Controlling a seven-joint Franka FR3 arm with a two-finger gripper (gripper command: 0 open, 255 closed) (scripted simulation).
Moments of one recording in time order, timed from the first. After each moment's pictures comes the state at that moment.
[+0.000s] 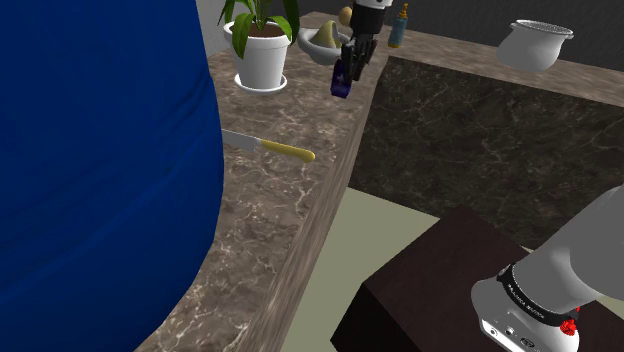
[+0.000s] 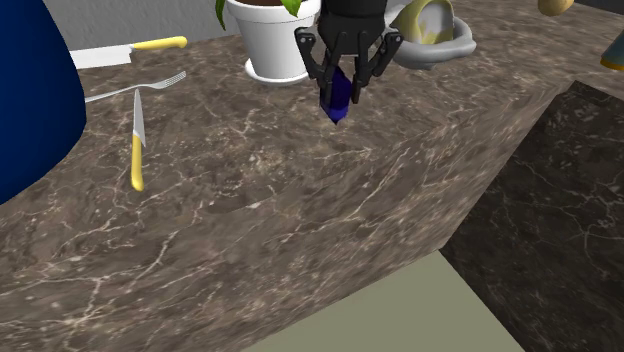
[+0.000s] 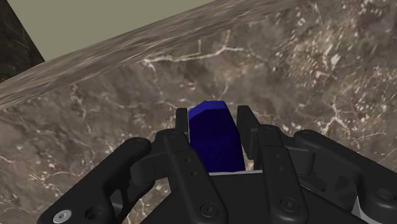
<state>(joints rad) 0.01 0.11 0.08 -1.68 0.04 1.81 -0.17</state>
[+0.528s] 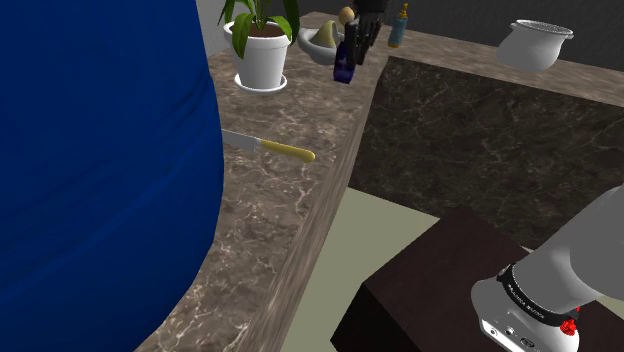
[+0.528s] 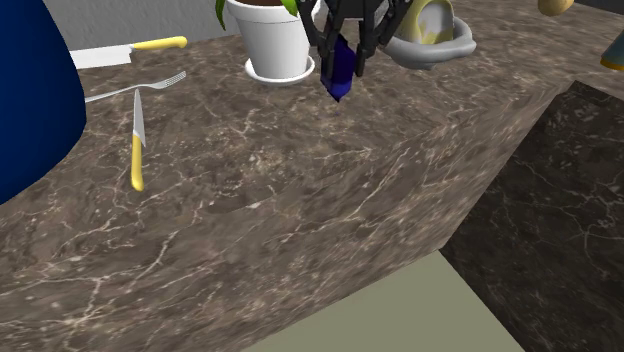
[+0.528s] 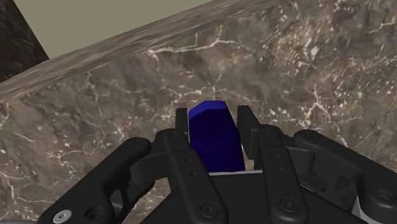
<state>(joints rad) 0.01 0.11 0.08 -1.56 0.04 1.70 -0.17</state>
